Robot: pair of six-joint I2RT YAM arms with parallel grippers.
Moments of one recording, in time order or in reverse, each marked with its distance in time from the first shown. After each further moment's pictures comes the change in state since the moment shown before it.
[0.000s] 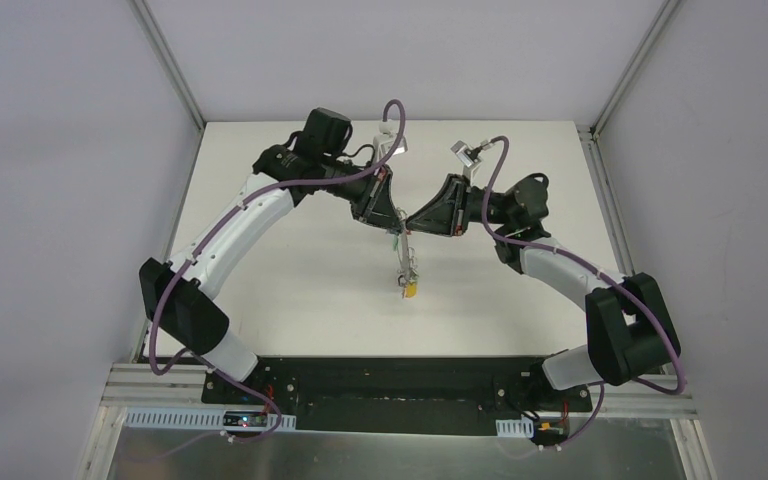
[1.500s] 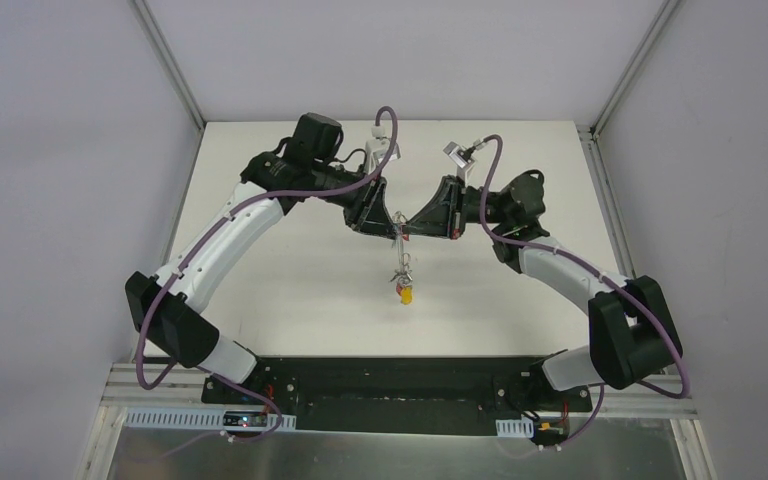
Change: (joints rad) left arm 0.000 -0.046 0.008 -0.105 -0.055 0.114; right arm 0.031 -0.016 0.035 -0.095 -0.037 -0.045
